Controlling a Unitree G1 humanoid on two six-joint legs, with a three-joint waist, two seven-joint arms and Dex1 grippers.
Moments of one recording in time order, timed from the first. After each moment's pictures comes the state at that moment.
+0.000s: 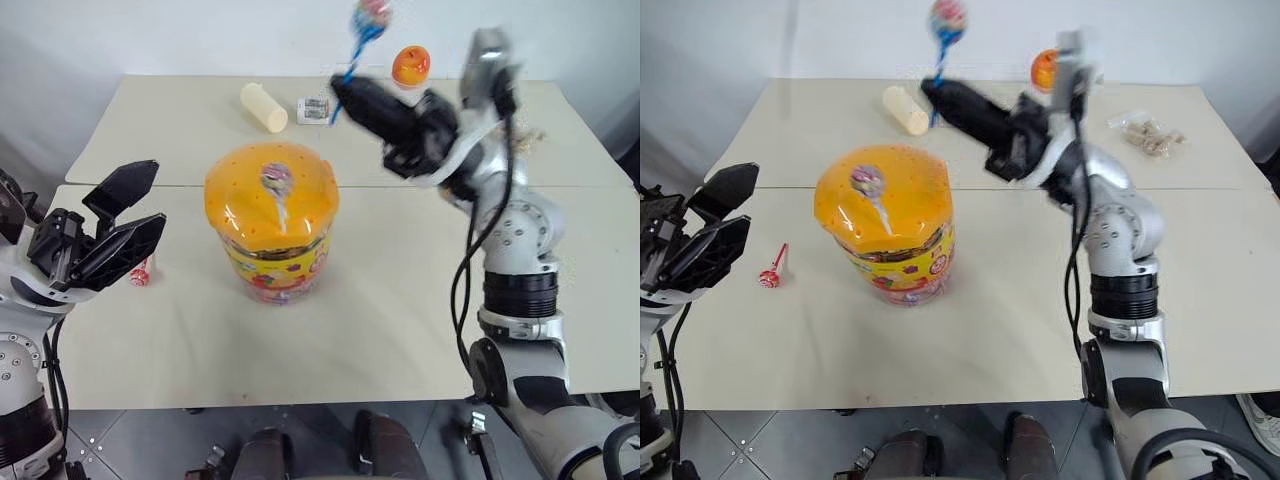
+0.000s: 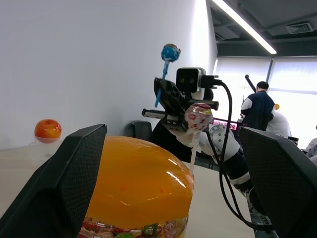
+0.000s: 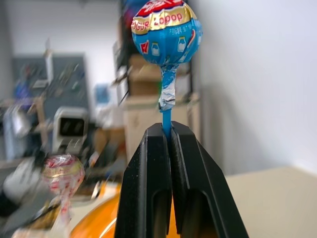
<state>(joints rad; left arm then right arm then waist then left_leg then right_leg) -0.24 0.68 0.59 -0.30 -1.21 0.58 -0.98 -0.96 -0.30 -0.17 0.02 0.85 0.53 0.94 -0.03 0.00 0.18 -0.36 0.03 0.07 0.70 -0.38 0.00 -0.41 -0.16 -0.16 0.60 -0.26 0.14</state>
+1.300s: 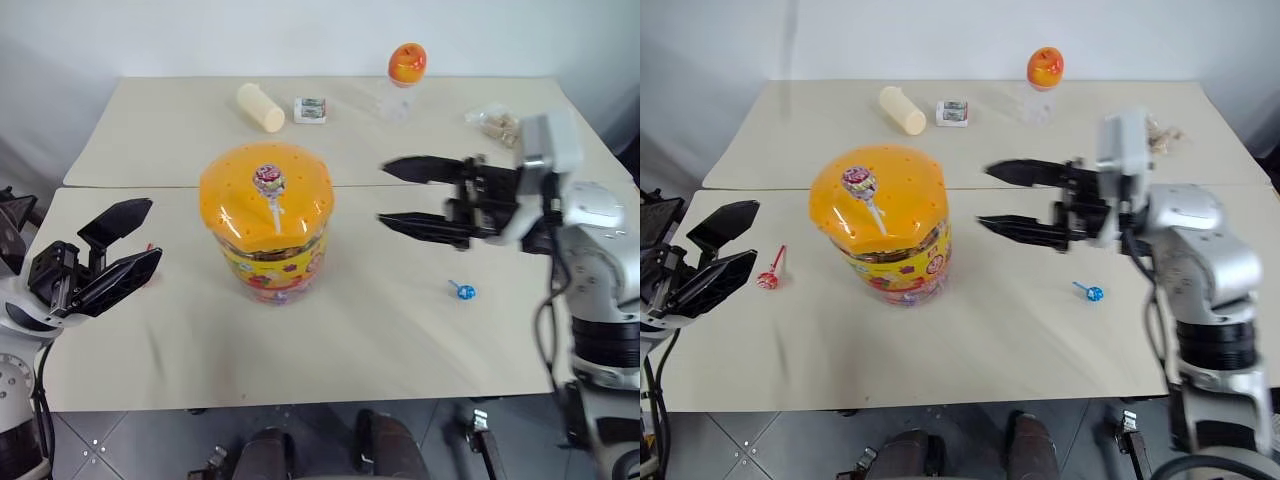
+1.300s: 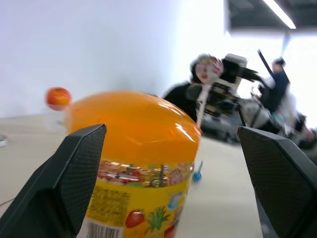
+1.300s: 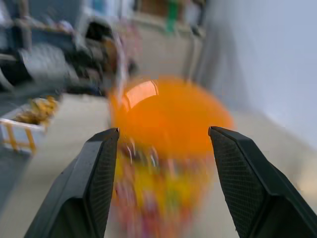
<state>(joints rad) -0.08 0.66 0.64 -0.25 -1.14 0.52 -1.05 -0.74 -0.59 -0.01 -0.24 0.76 0.42 1.11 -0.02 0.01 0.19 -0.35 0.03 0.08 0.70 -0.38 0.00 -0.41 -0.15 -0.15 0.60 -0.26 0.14</state>
